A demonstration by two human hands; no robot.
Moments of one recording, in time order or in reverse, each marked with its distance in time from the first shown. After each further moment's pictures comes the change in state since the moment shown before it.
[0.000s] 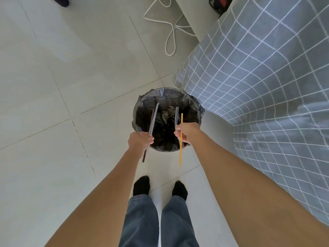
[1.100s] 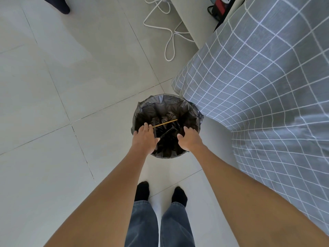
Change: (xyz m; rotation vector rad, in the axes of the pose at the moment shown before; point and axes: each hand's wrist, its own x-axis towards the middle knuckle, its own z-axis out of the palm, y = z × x) left_hand 0.006 0.029 0.013 1.288 -0.063 0.492; right_hand 0.024 0.020 -0.018 -1.060 0.120 -0.481
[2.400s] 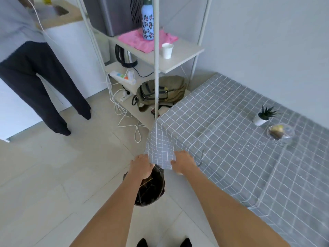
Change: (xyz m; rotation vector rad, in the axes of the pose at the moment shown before) left_hand -0.280 0.155 -0.270 0.197 0.169 0.220; right_hand -0.356 0.005 -0.273 -0.037 0.326 -0.051
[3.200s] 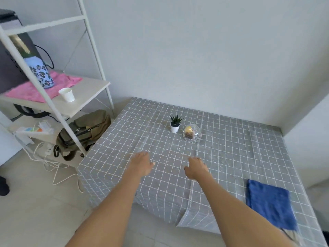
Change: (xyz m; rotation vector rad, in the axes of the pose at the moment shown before) left_hand 0.022 0.291 -0.063 0.228 0.054 0.455; right_hand -0.102 0.279 -0.073 0.281 0.214 0.521
